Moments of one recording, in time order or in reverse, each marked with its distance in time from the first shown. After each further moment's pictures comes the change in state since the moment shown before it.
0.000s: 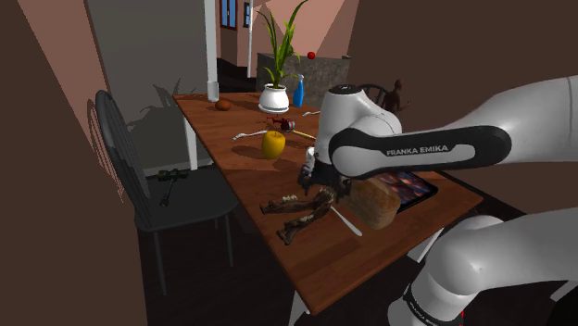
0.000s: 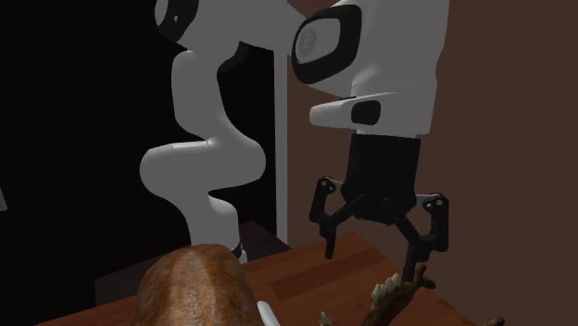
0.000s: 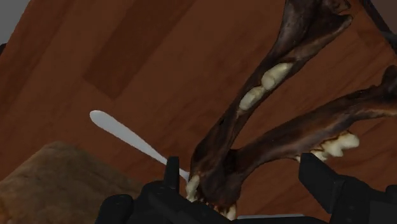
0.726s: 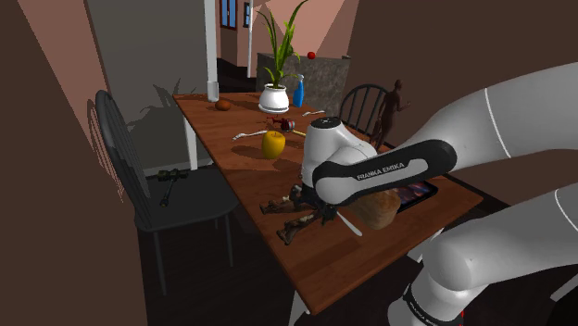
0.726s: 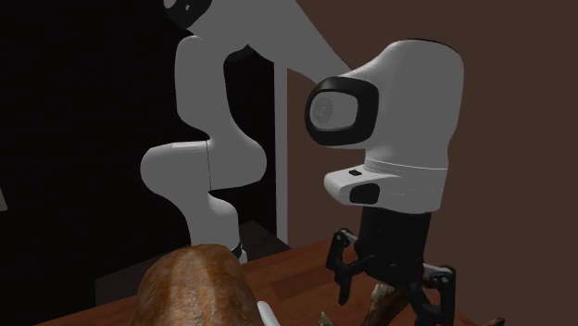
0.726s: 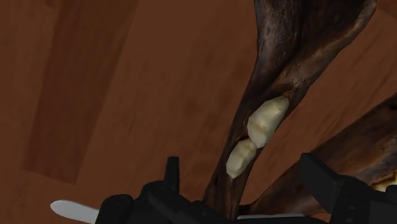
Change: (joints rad) arm -0.102 0.189 0.156 -0.058 0.030 0.230 0.314
